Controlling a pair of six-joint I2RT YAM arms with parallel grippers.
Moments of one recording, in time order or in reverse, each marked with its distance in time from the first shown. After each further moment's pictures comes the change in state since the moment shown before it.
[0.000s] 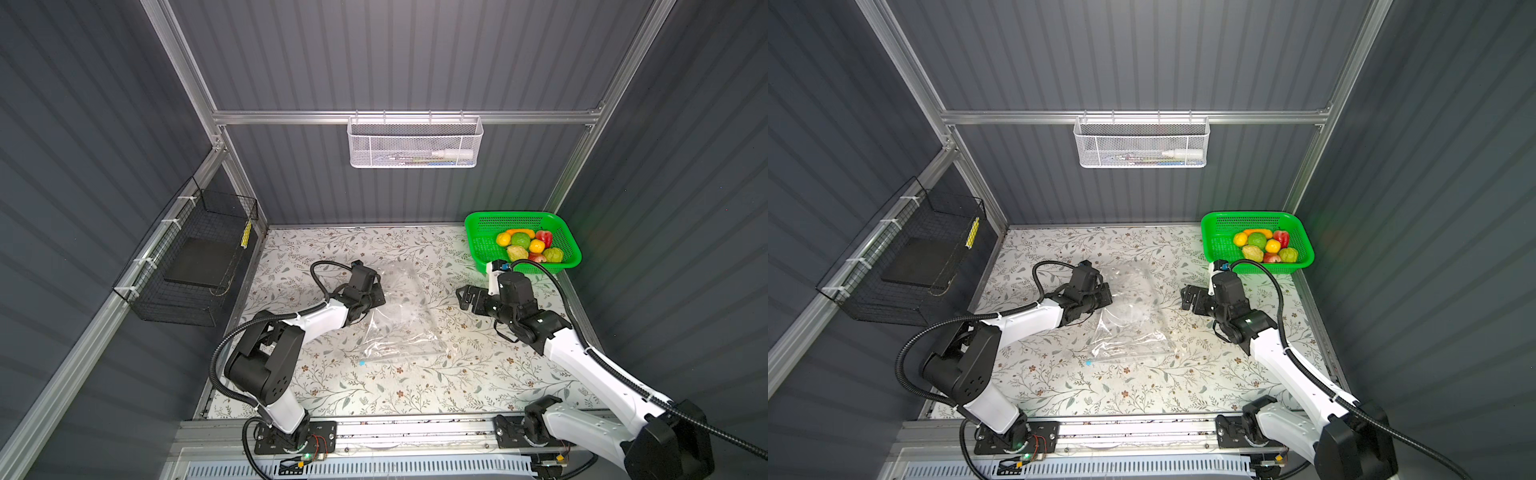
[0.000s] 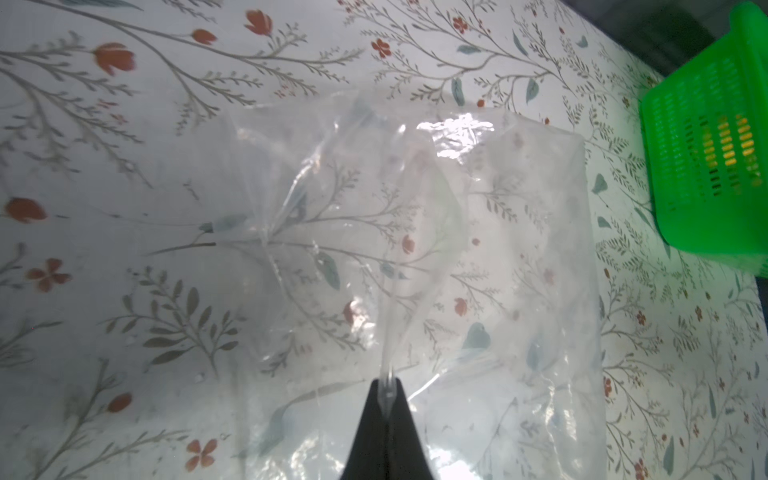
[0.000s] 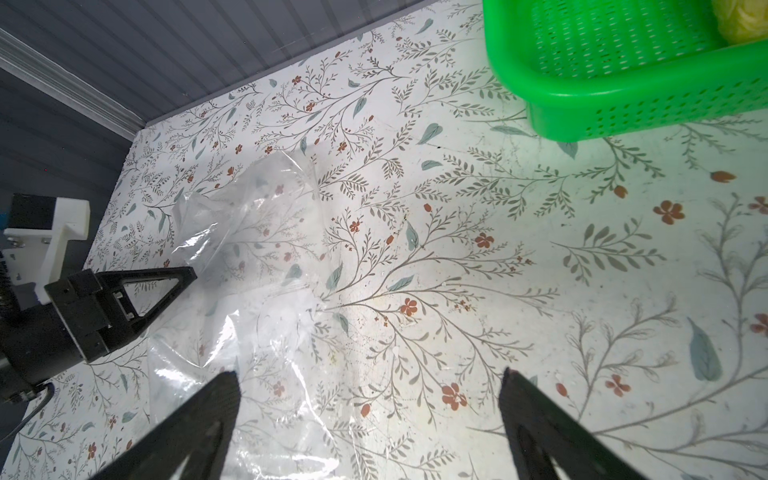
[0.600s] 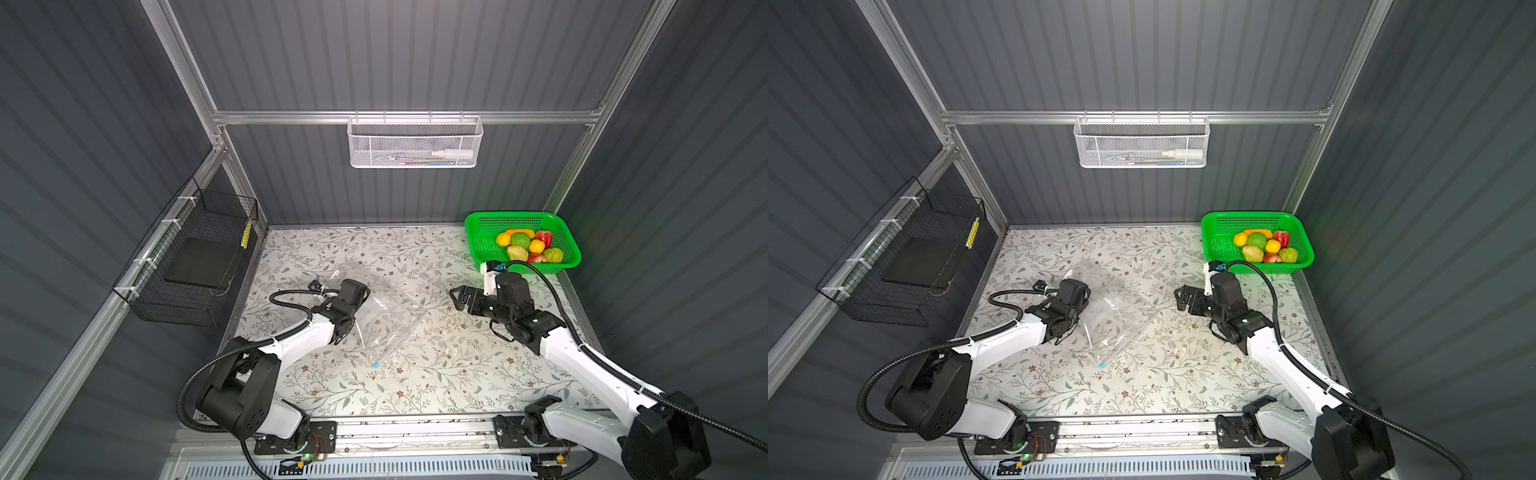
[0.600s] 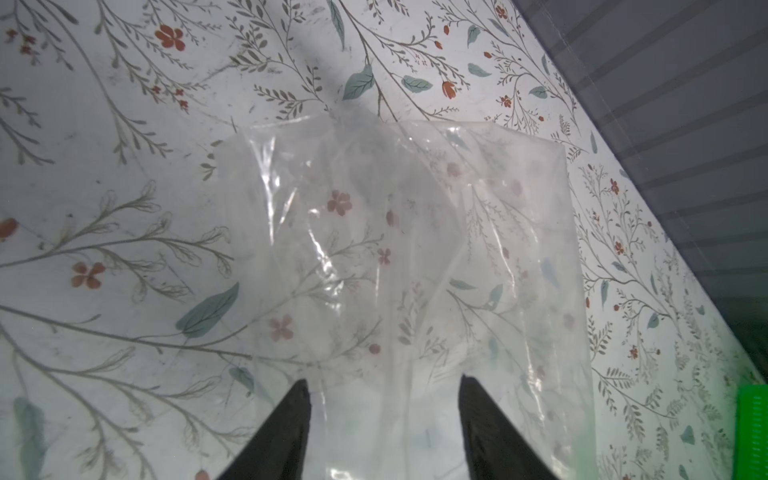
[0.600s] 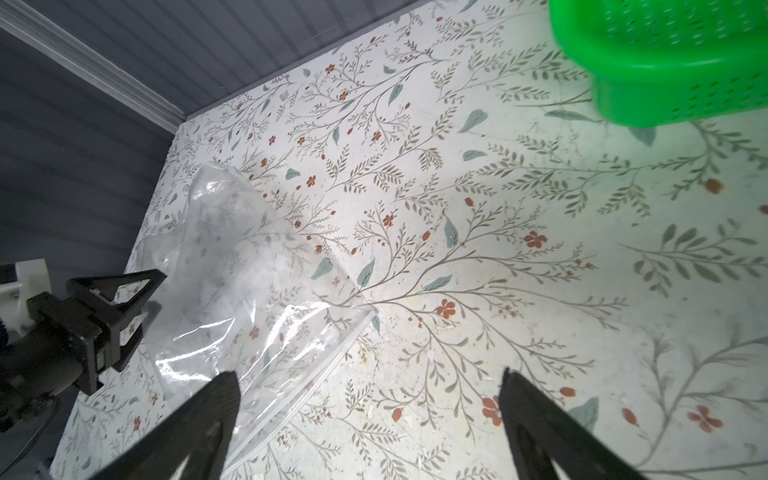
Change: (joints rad) left arm 0.000 -0.198 -0.139 -0.182 -0.412 -0.487; right arm 0.000 0.035 -0.039 0.105 -0.122 0.027
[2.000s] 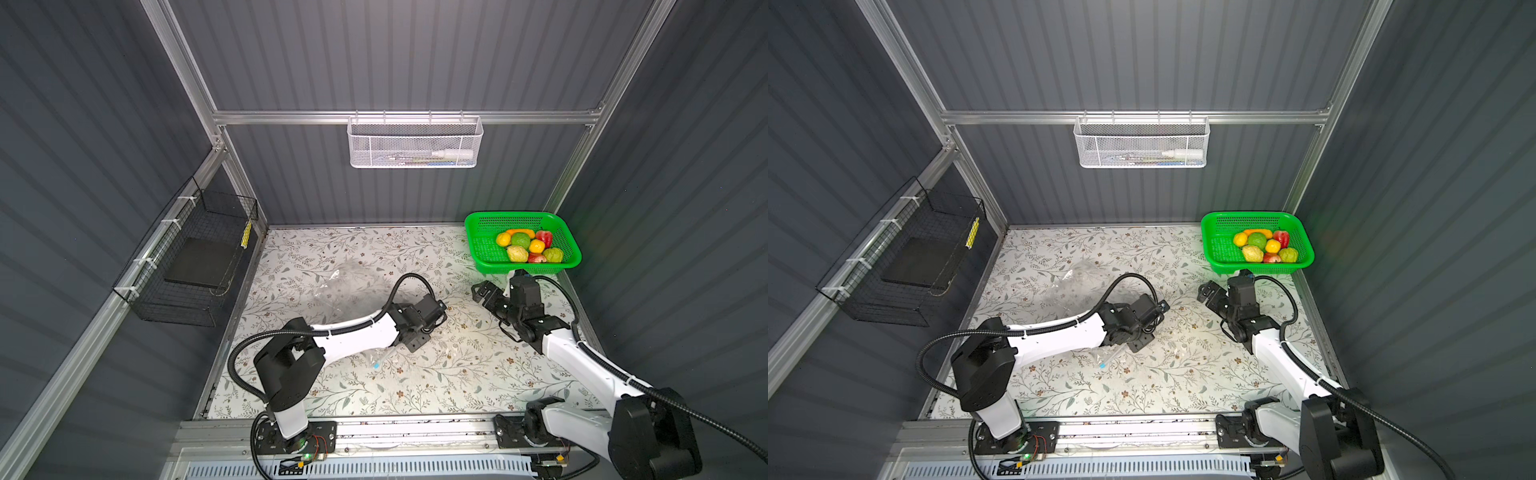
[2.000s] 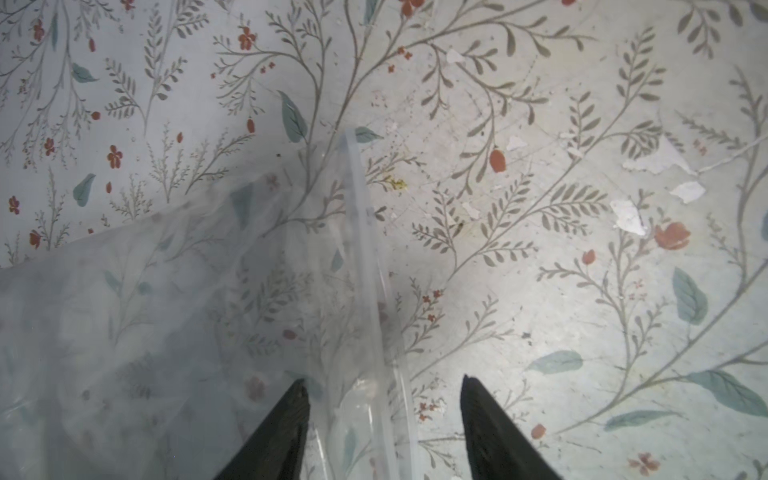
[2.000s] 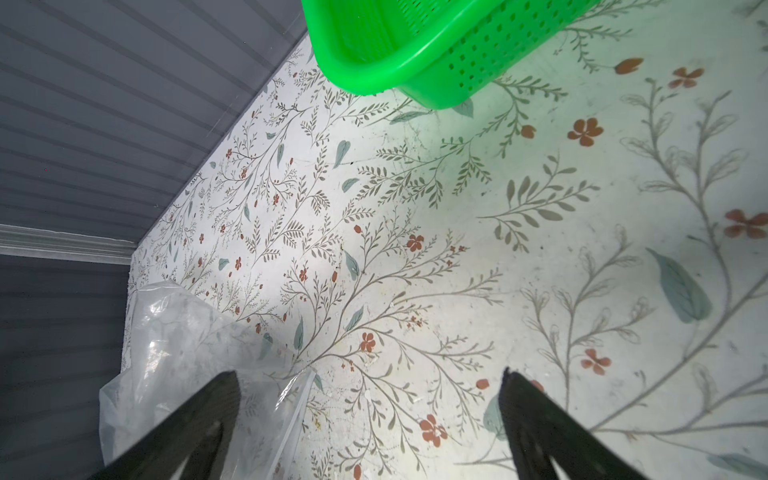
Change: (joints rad) left arm -0.502 0.323 0.434 -0.375 0.220 1.246; right arm -0.191 0.033 -0.095 0.086 0.064 0.249
